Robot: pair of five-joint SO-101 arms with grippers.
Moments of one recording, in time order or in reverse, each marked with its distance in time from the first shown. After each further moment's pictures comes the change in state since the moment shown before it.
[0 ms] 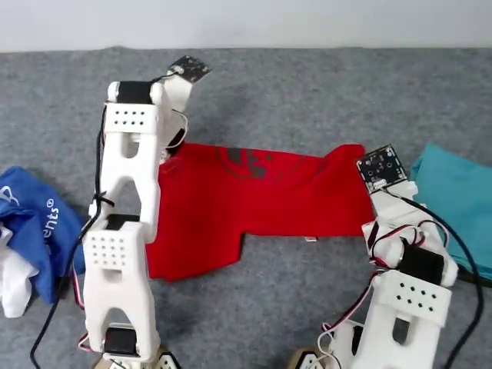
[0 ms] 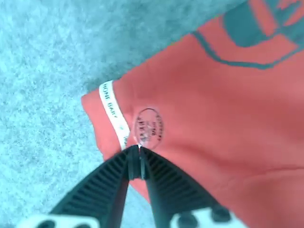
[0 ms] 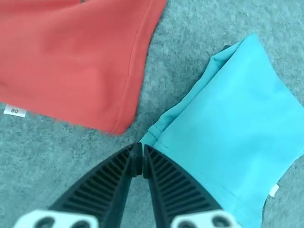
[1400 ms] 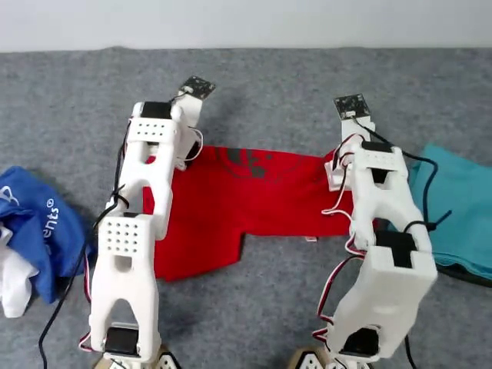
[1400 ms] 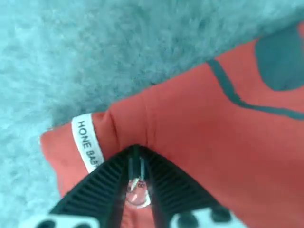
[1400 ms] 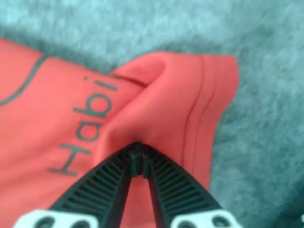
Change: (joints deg) left arm 0.9 15.1 -1.6 -11.5 8.4; right arm -12.7 77.9 -48.4 -9.2 -24.5
